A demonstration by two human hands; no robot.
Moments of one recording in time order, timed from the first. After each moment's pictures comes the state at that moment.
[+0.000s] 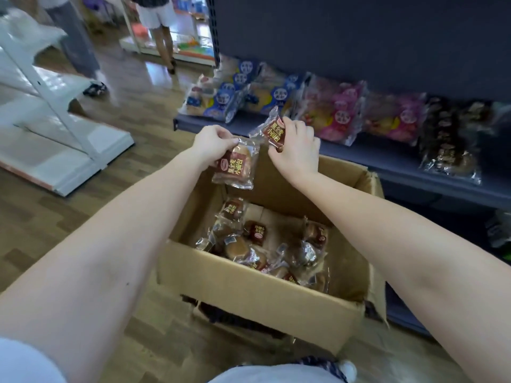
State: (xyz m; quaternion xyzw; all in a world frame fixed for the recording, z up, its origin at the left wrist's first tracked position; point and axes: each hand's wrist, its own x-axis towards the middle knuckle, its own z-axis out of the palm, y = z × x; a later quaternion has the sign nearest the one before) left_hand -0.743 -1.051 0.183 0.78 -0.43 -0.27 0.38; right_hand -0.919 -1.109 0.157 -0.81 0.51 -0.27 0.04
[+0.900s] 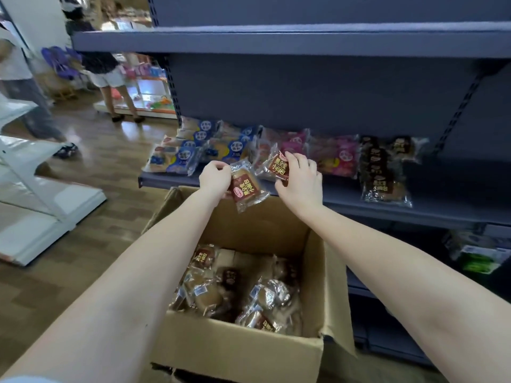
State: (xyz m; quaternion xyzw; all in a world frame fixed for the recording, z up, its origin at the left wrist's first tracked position) left_hand -0.832 -1.101 0.208 0.74 -0.37 -0.30 0.49; right_hand -1.014 -1.130 0.190 -0.78 0.55 -0.30 0.01
